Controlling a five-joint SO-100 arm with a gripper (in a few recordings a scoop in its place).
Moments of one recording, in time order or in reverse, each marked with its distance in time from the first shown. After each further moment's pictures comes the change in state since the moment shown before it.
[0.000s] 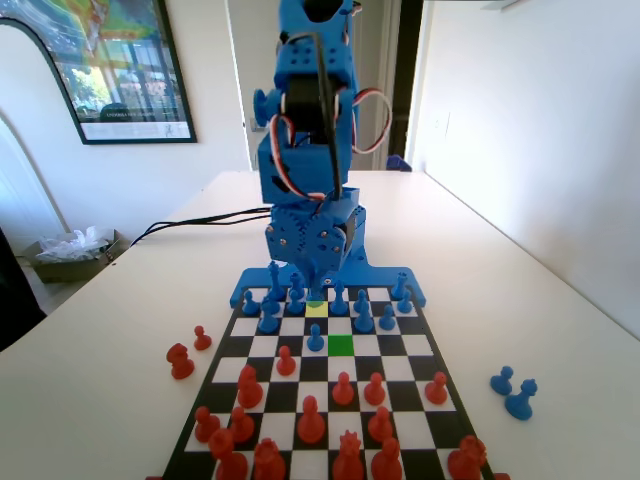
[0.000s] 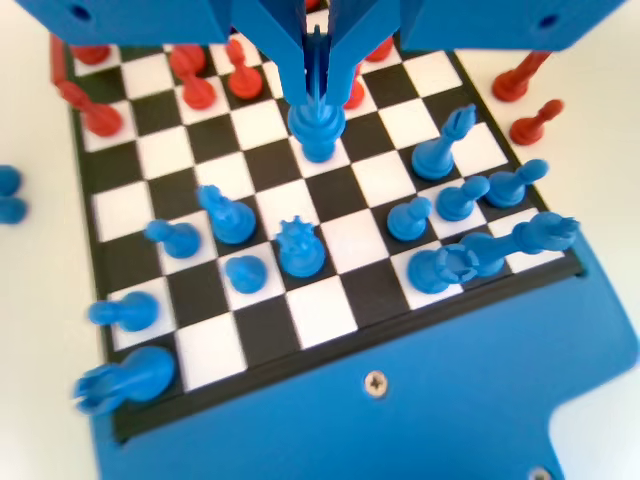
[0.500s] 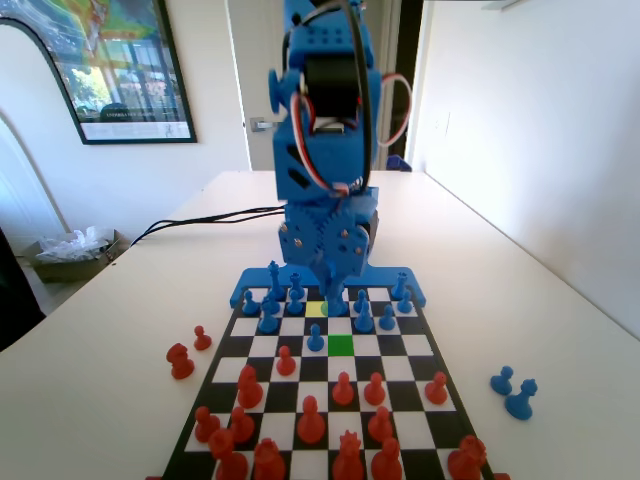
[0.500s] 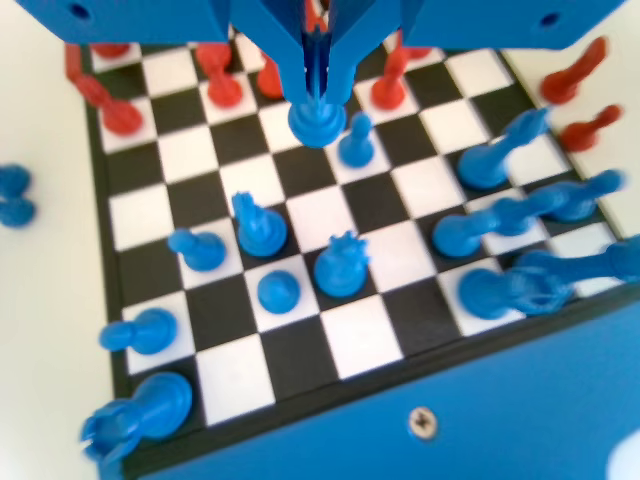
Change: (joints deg) arm -4.0 -8.5 -3.2 -5.5 2.4
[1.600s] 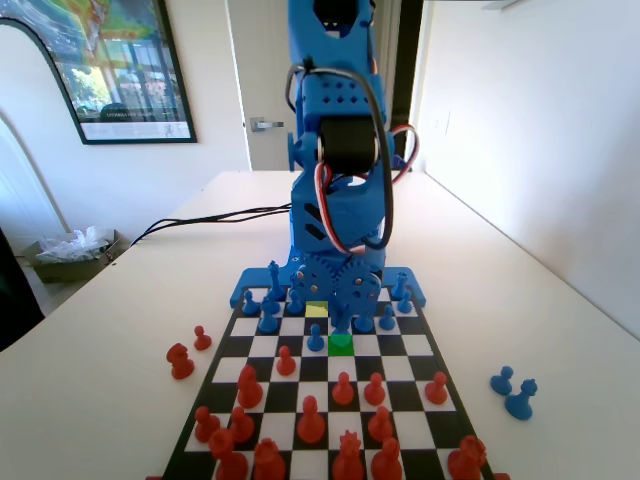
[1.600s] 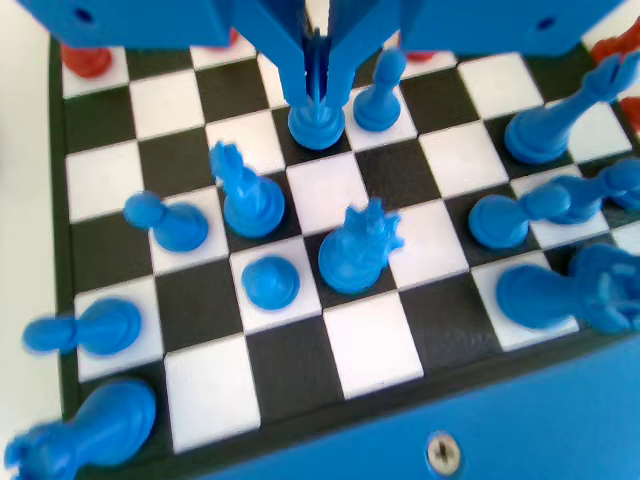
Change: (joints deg) arm -0.5 -10.4 -1.5 -7.5 -1.5
